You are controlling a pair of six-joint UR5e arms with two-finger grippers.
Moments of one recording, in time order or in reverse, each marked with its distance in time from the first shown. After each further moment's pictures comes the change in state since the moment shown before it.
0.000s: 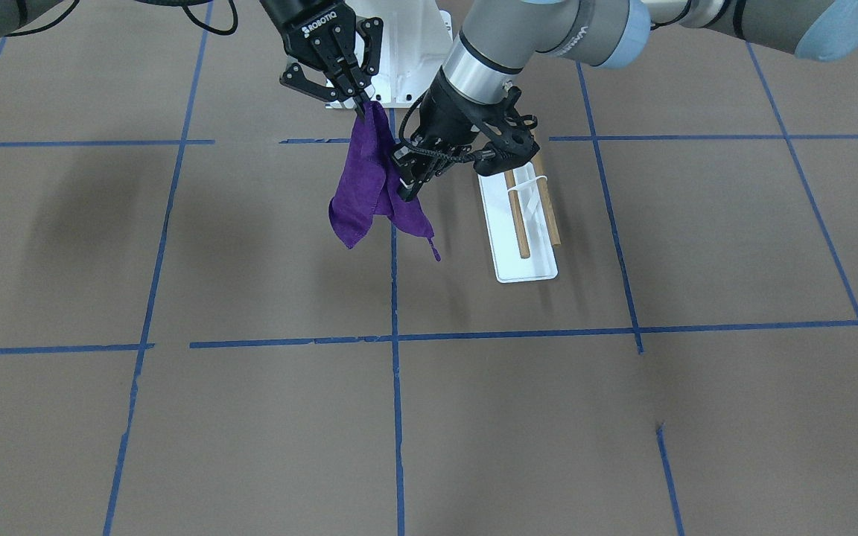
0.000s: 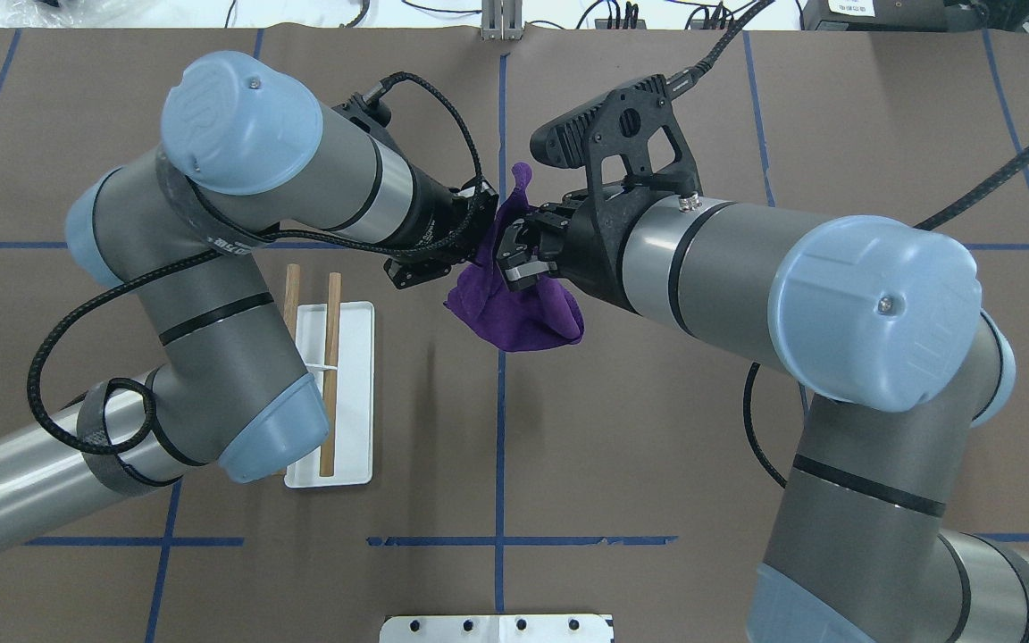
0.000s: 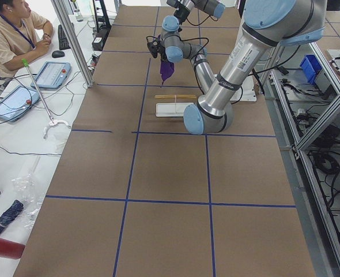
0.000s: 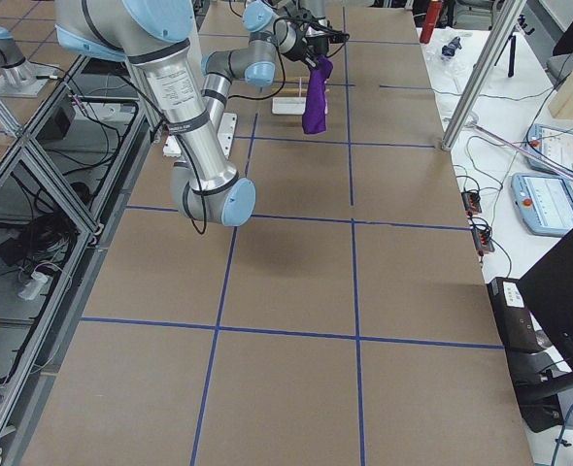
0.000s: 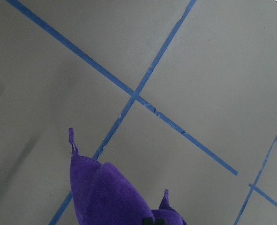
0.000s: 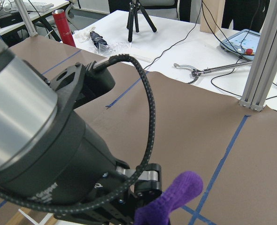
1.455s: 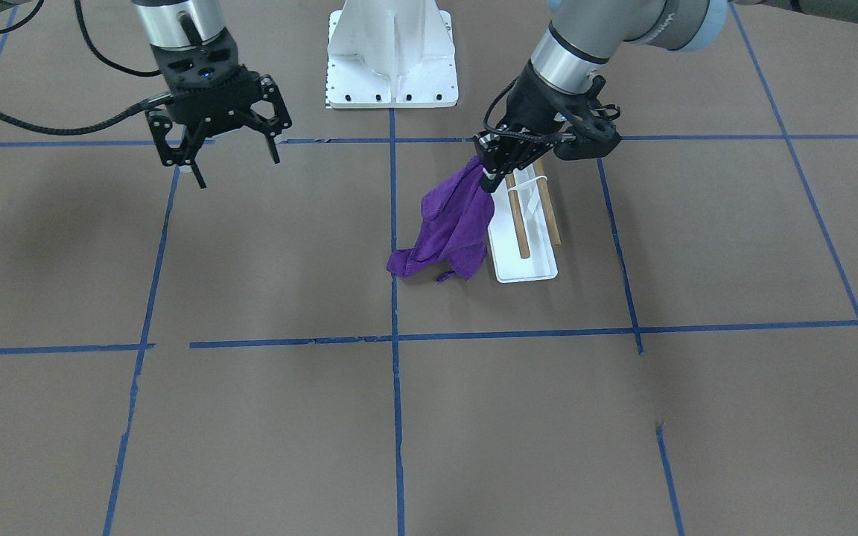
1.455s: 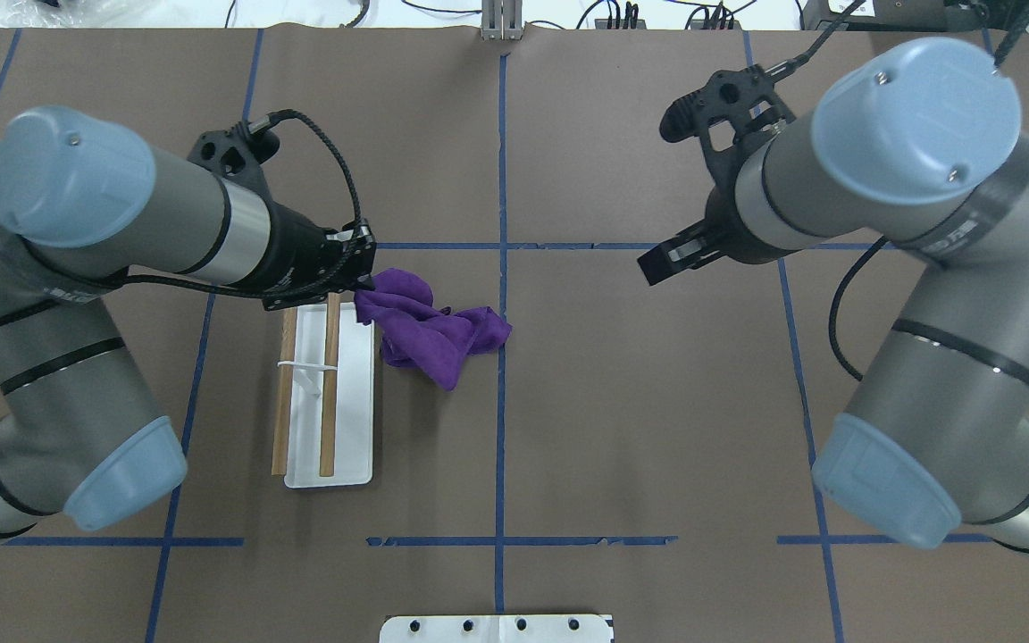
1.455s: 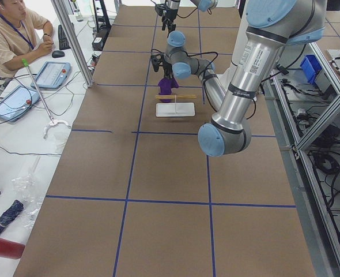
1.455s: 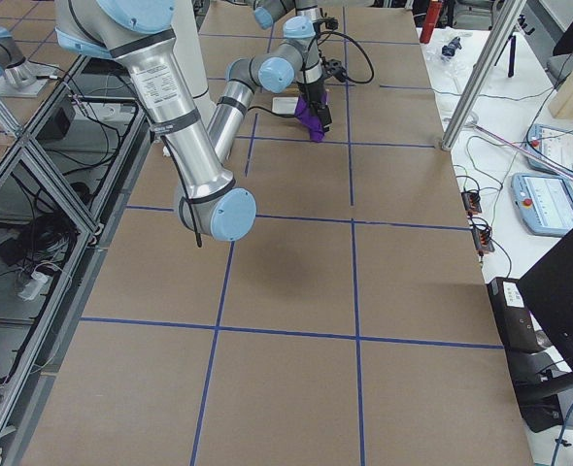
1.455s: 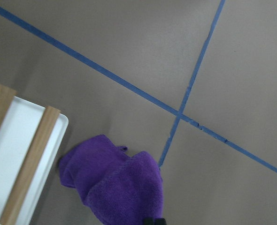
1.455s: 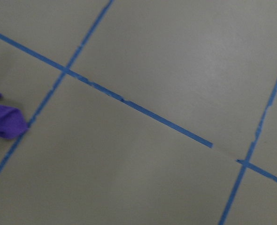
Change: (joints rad) left arm -0.038 0.343 -0.228 -0.006 0.002 0.358; right arm 0.290 -0.108 -0.007 -0.551 0.437 -0.174
